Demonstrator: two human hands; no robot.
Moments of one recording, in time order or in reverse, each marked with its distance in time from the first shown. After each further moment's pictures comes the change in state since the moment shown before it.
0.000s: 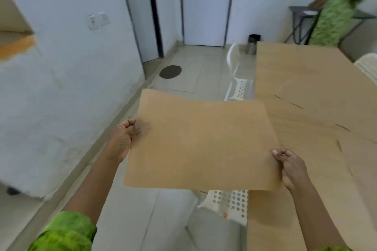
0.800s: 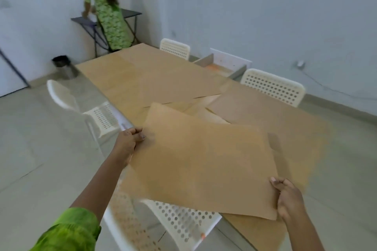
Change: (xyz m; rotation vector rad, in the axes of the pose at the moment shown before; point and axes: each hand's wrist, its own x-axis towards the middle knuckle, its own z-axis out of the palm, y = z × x) left_hand 0.147 -0.016 0.335 0.404 -1.127 -0.107; right_hand -0.111 0.079 -0.051 0.552 1.080 0.002
